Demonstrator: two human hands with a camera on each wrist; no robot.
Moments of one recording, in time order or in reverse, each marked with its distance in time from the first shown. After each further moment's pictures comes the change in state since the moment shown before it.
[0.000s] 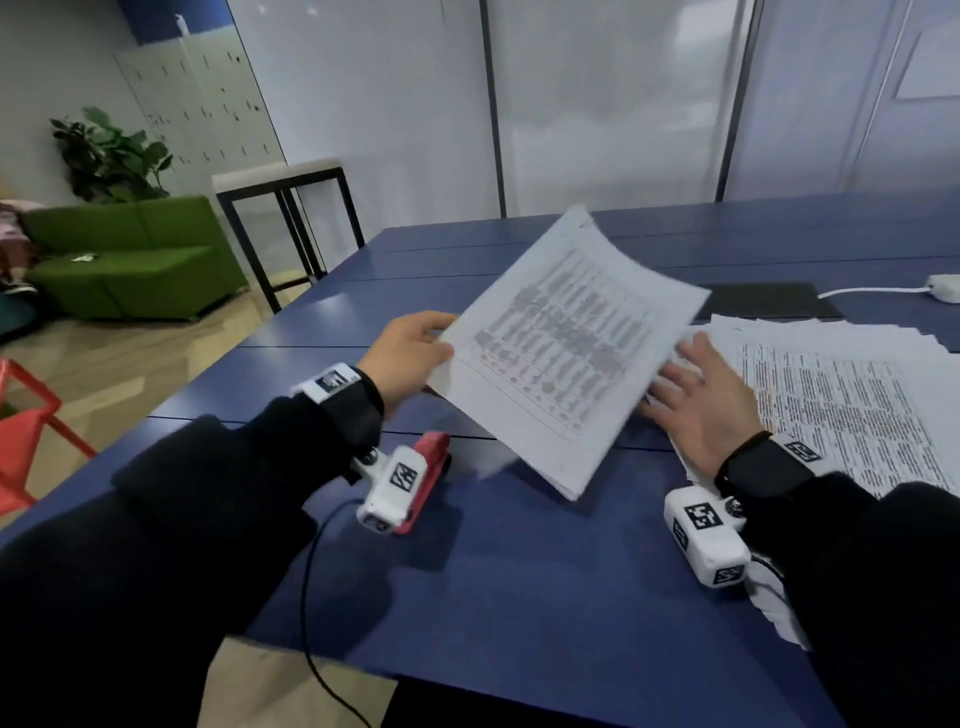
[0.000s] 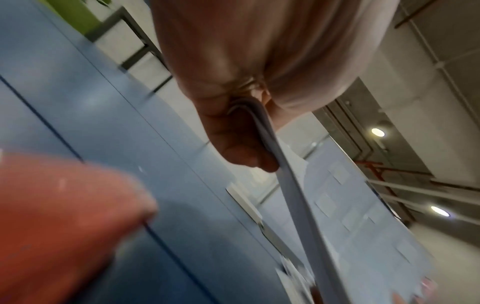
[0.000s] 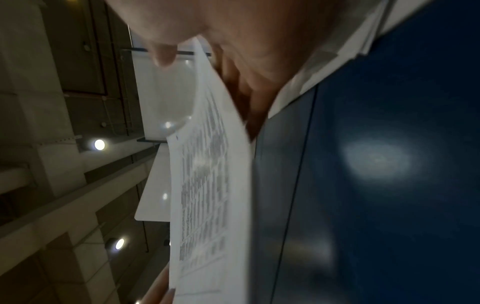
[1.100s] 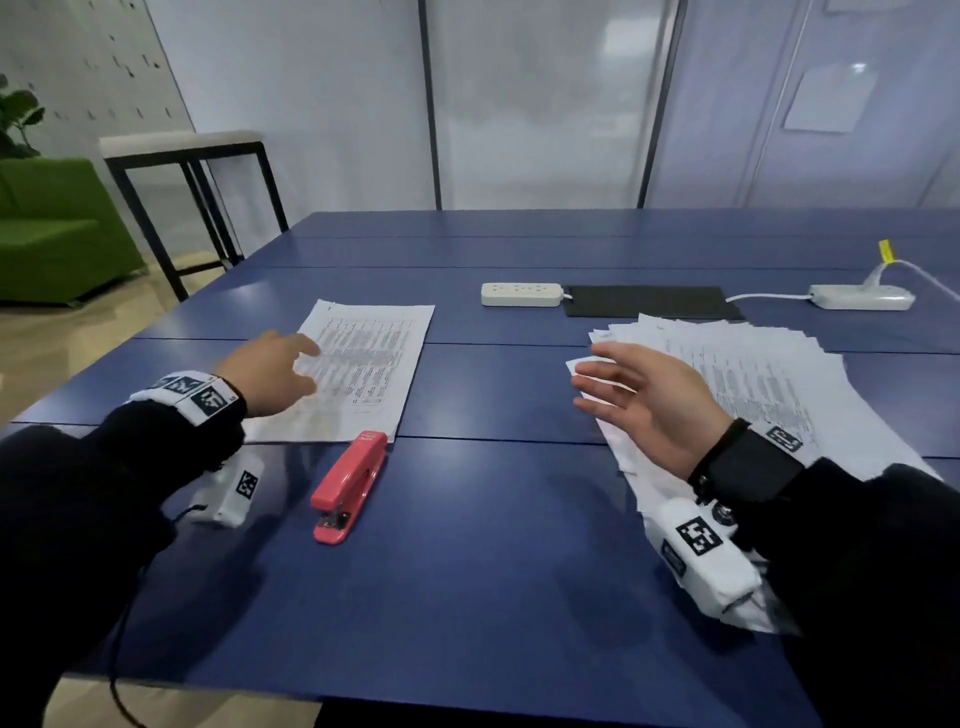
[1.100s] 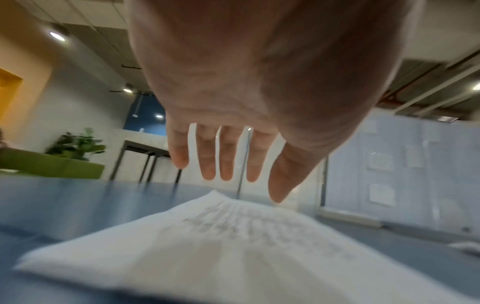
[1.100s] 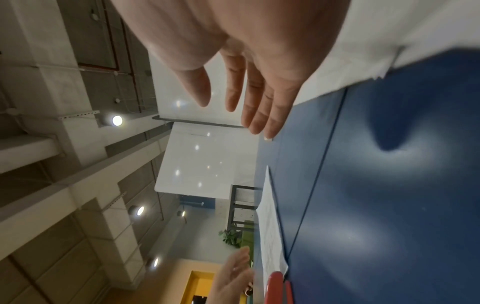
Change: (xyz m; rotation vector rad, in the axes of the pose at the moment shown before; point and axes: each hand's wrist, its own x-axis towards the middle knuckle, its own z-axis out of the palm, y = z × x) left_hand 0.038 -0.066 -0.078 1.000 -0.065 -0.104; right_hand -0.036 -0.031 0.002 -0.222 -0.106 0.018
